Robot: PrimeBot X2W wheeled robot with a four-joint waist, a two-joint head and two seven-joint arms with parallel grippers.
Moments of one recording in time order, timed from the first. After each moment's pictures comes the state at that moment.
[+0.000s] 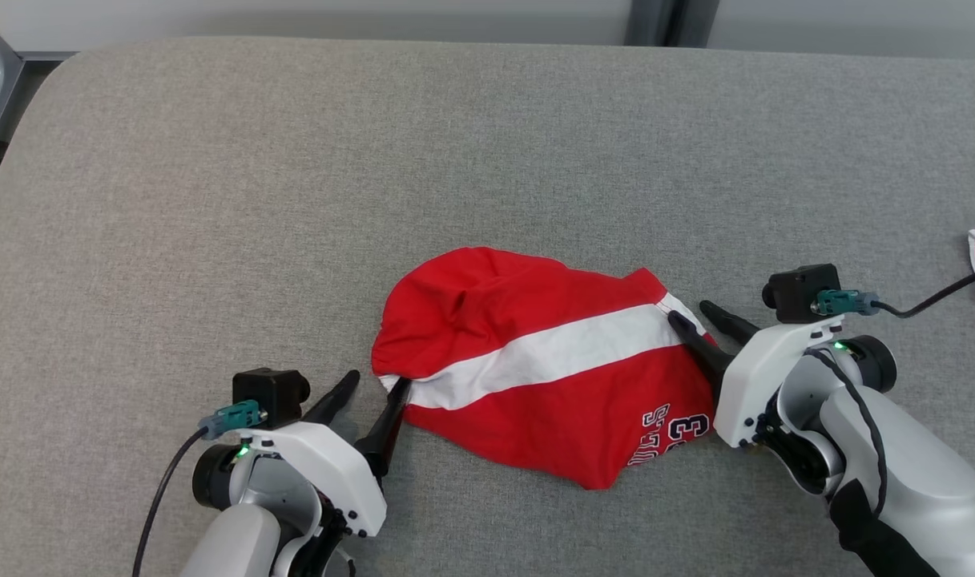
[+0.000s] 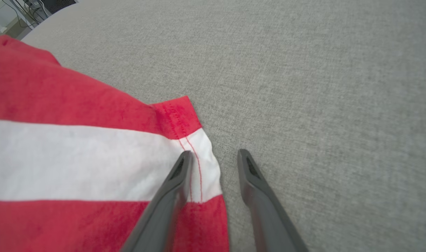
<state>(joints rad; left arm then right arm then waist) -0.25 0.08 -0.29 0.40 -0.50 -0.10 0.11 -0.64 -0.28 0.68 0.71 0.74 0.13 0.04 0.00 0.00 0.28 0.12</state>
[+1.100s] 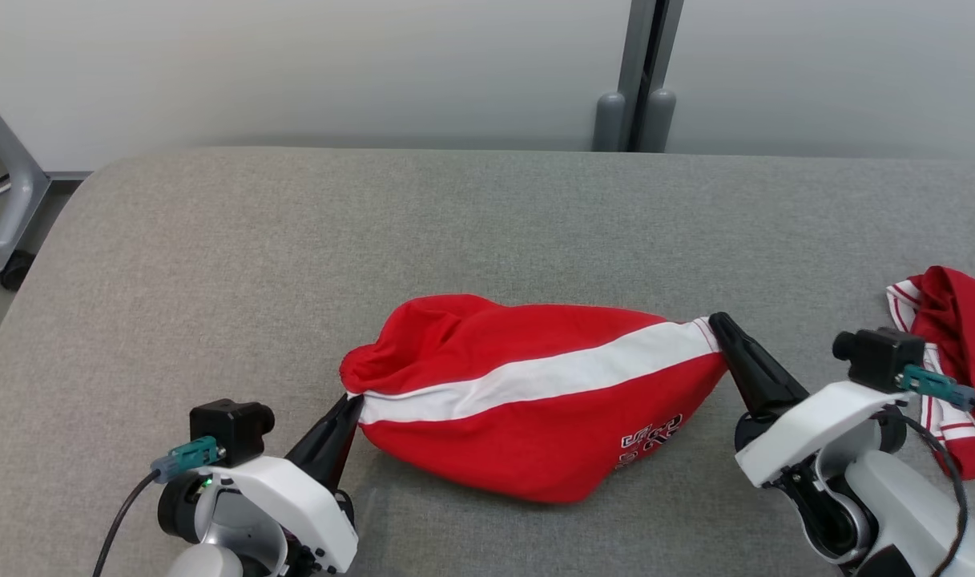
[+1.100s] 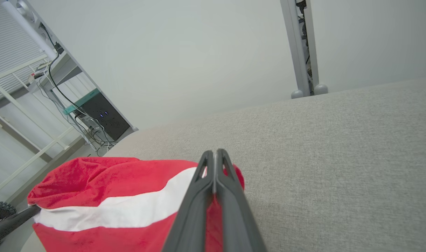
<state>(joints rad) -0.14 0.17 -0.30 0.23 -0.57 -0.08 0.13 -0.49 -0.33 0.68 0.54 0.95 0.13 -0.24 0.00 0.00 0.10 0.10</state>
